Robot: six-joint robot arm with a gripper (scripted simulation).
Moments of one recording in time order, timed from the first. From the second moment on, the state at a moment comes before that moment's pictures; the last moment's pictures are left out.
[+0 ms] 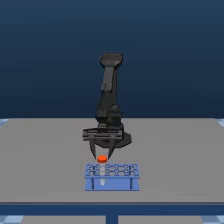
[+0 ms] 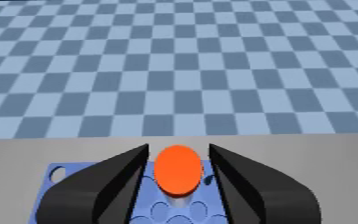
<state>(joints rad) -0.14 -0.14 0.83 -0.66 -0.20 0.59</state>
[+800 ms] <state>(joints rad) -0.14 -0.09 0.85 -0.49 -0.27 0.40</state>
